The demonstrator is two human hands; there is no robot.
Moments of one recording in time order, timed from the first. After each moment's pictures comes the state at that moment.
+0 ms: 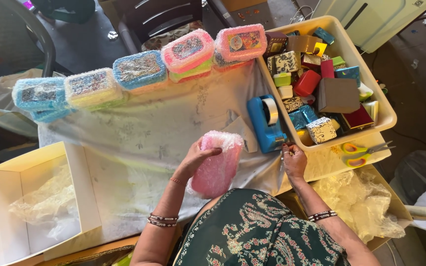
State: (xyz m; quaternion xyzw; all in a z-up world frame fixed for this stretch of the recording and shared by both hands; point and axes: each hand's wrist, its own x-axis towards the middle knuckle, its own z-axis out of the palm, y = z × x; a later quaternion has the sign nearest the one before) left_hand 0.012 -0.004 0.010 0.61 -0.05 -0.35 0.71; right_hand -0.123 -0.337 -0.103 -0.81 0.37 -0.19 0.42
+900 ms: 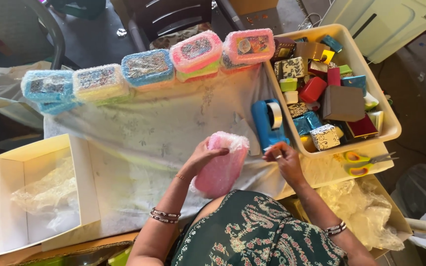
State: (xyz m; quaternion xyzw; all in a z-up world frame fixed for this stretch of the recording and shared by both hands) left_hand 0.011 -0.014 0.015 0.64 -0.05 -0.34 0.69; right_hand -0.108 -0.311 -0.040 -0.68 0.15 -0.09 0.71
